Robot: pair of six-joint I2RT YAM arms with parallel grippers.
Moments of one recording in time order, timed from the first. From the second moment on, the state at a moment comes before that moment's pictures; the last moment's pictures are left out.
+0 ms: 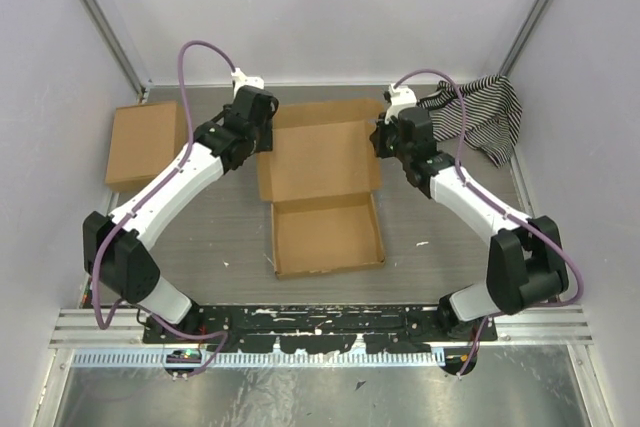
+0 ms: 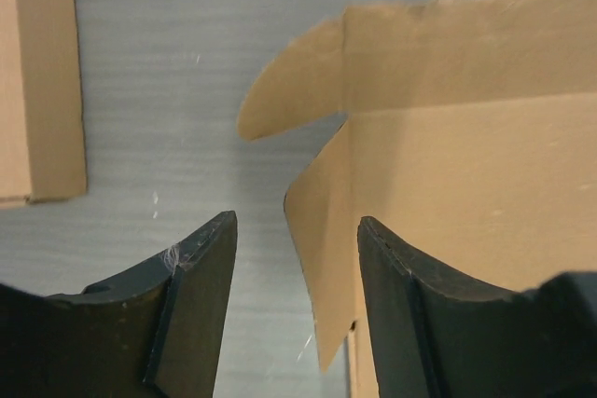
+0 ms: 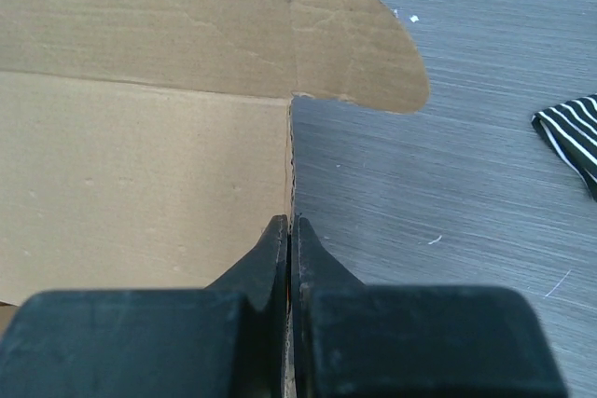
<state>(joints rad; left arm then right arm) -0.56 1.55 1.45 -0.59 -0.49 -0.35 0.35 1.46 1.03 0.03 -0.02 0.16</state>
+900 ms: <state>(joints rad) -0.55 1.62 1.50 -0.69 -0.41 -0.33 0.38 1.30 0.95 0.02 -0.02 0.15</state>
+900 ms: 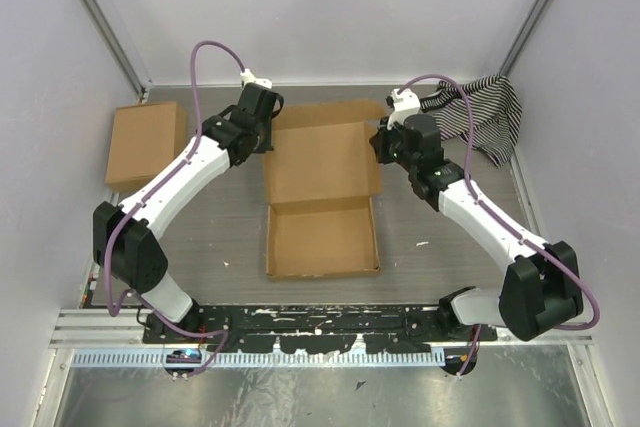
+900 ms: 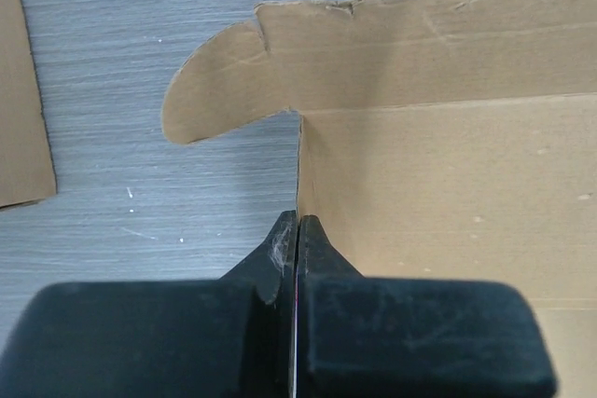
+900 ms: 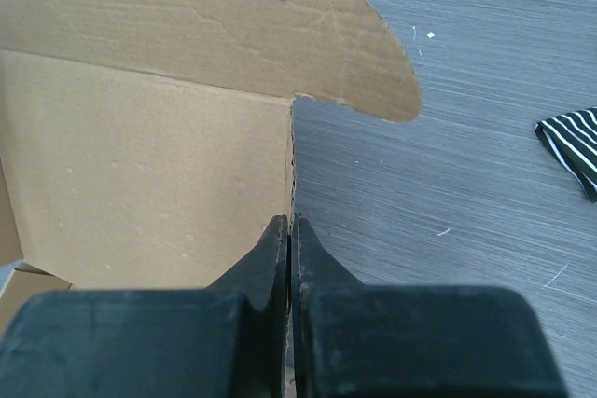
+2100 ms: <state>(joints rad) -0.56 1.22 0.98 -0.07 -0.26 -0.20 0.38 1.52 1.42 -0.56 -0.02 0.16</state>
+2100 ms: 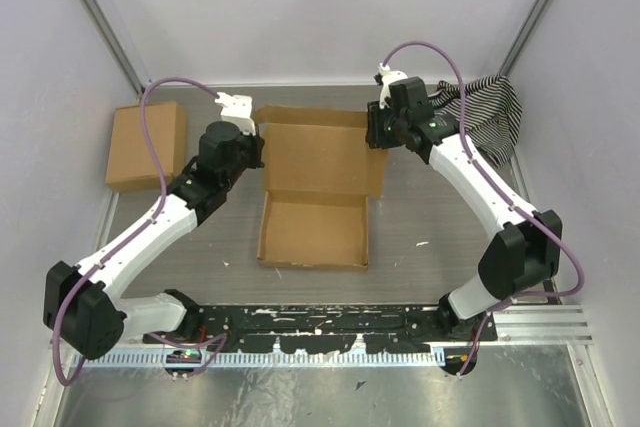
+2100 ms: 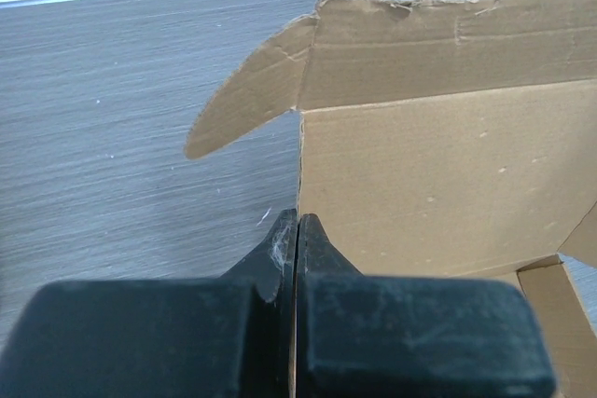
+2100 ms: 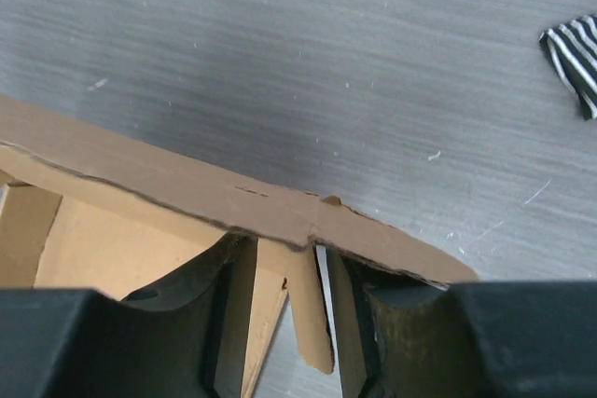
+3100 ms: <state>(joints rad) -0.58 1.38 1.09 0.03 -0.31 -0.16 0.40 1.60 1.43 -0.41 0.17 0.20</state>
